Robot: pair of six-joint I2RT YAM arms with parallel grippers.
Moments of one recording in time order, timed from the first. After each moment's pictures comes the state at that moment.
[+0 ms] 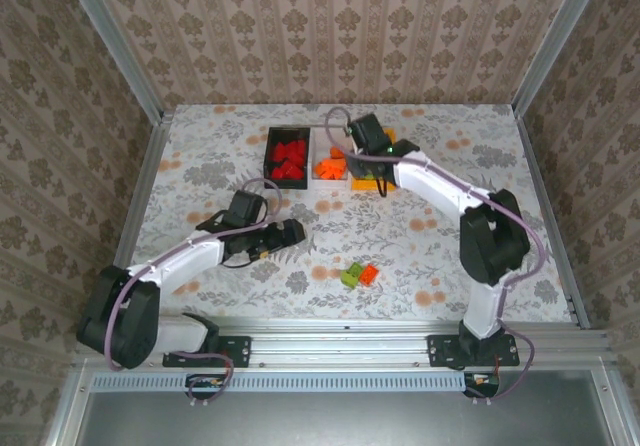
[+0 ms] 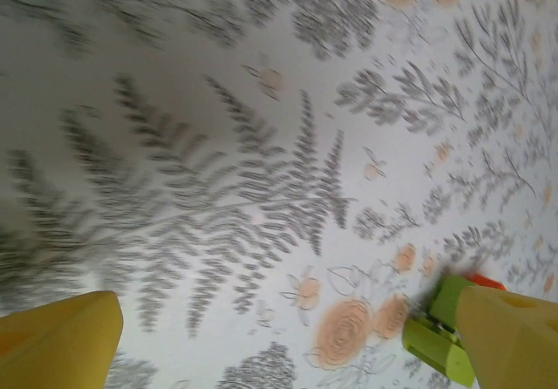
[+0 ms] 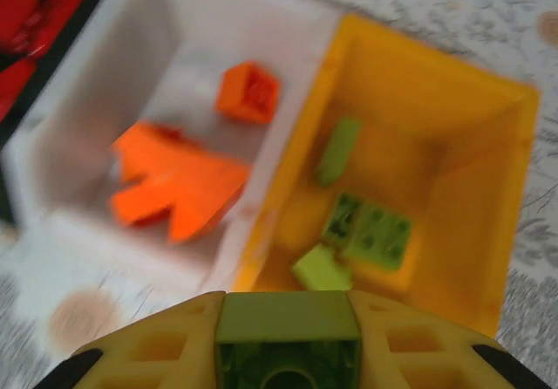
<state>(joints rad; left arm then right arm) -0.52 1.30 0.65 -0.33 0.35 -0.71 0.49 1.91 1.58 -0.53 0.23 0.11</state>
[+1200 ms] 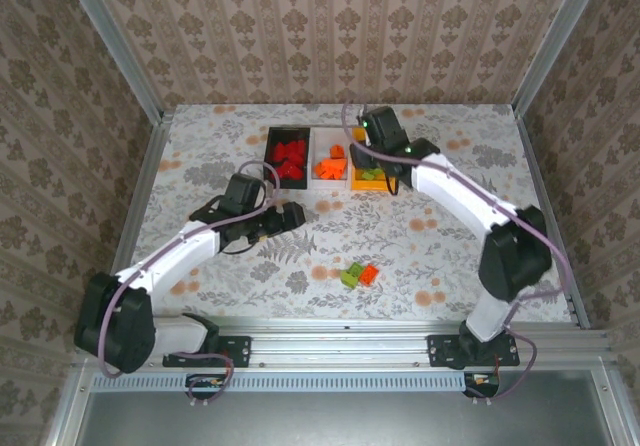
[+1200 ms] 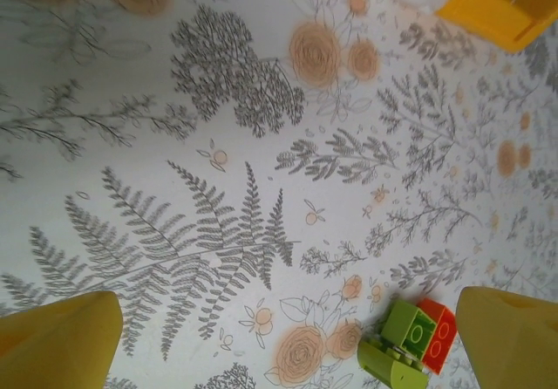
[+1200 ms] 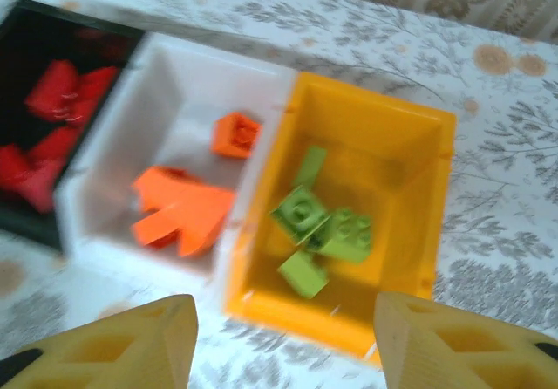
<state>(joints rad) -0.48 1.25 0.78 -0.44 0.30 -0.67 0.53 1.67 1.44 -0.52 0.25 0.17</state>
